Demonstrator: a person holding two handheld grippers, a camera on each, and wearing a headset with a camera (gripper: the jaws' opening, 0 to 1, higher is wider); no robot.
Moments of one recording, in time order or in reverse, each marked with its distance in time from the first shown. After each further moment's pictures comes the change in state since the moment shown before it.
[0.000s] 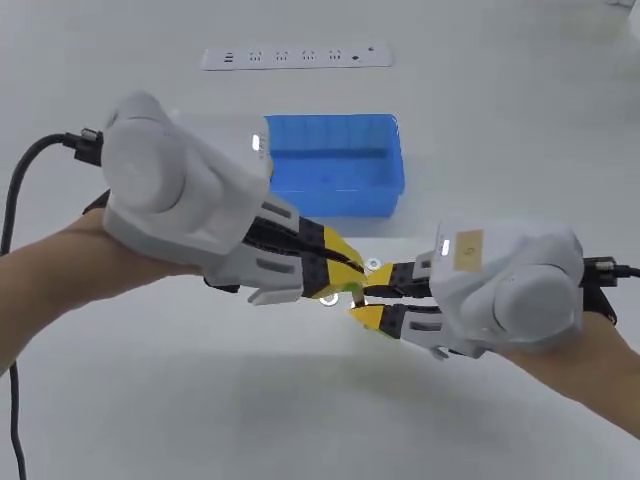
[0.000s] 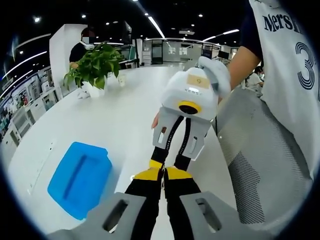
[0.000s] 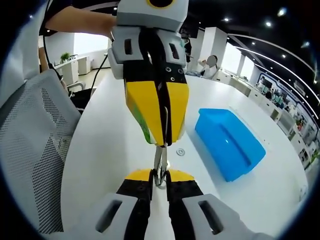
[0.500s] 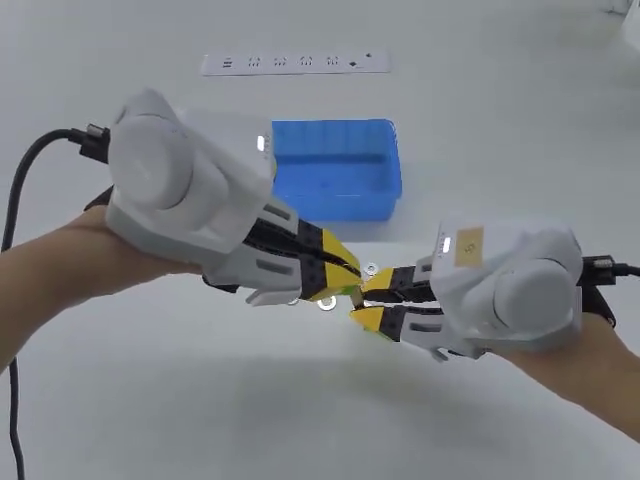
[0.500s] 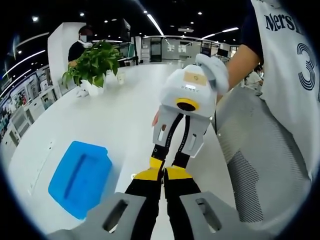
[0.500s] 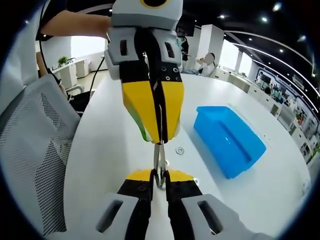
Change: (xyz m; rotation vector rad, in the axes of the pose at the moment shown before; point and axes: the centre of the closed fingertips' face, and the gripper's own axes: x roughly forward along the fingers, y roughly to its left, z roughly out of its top) left arm -0.005 0.000 -0.001 0.000 0.019 -0.009; right arm -0.003 -0.001 0.002 0.040 -0.002 0.002
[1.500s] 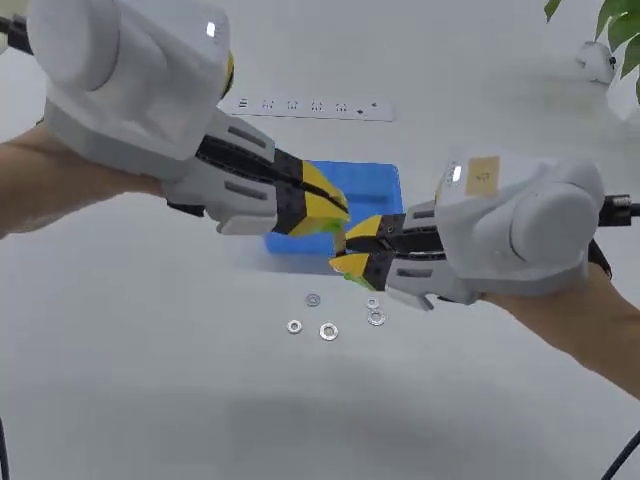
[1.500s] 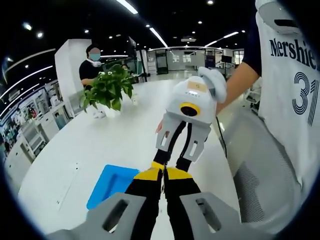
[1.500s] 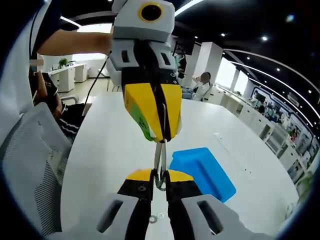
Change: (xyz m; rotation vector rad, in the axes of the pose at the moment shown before) left arm -0.068 0.036 0.062 0.065 -0.107 0.102; right arm -0.024 -0.045 0.091 -0.086 -0.122 -0.072
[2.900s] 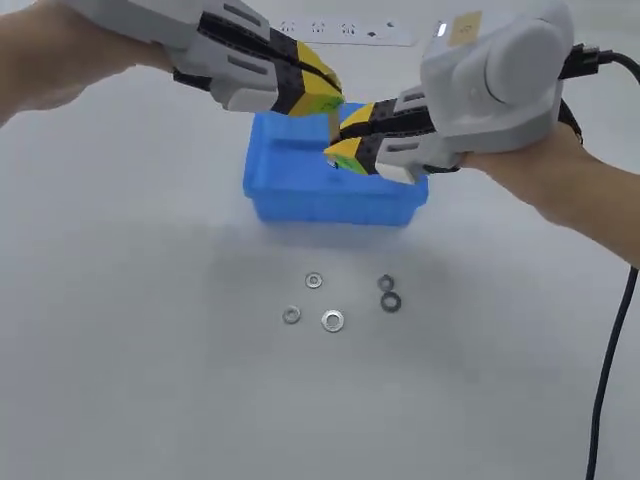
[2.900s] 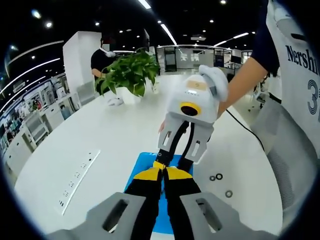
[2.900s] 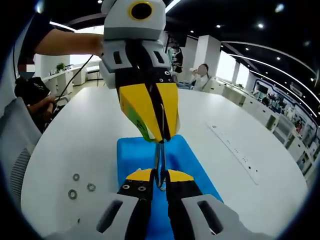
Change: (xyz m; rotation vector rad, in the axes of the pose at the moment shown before) left arm 0.047 0.127 -0.071 -0.055 0.021 0.045; right arm 0.090 -0.101 -0.059 0.062 0.018 0.051
